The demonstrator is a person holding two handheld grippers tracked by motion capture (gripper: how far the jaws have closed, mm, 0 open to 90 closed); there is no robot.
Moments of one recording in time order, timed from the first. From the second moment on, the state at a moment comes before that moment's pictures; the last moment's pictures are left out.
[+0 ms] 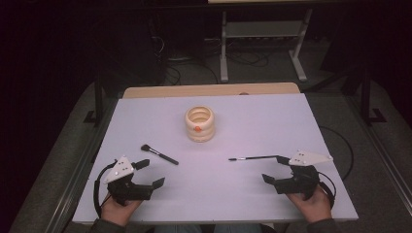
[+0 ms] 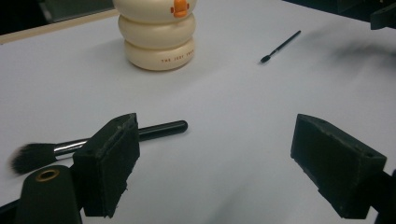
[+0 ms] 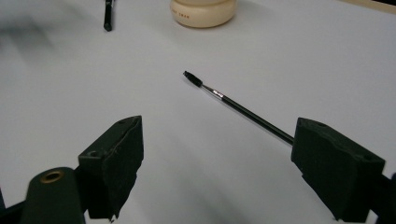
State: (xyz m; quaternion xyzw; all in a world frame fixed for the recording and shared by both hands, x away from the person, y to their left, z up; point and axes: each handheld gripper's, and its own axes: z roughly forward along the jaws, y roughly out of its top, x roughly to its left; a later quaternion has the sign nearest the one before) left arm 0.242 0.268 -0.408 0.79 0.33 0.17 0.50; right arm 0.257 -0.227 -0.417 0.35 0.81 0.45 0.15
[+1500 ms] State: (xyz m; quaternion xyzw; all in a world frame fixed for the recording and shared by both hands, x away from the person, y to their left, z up) left arm 0.234 0.280 -0.405 0.77 0.35 0.18 0.50; right arm 0.332 -0.072 -0.334 0.24 0.88 0.41 0.05
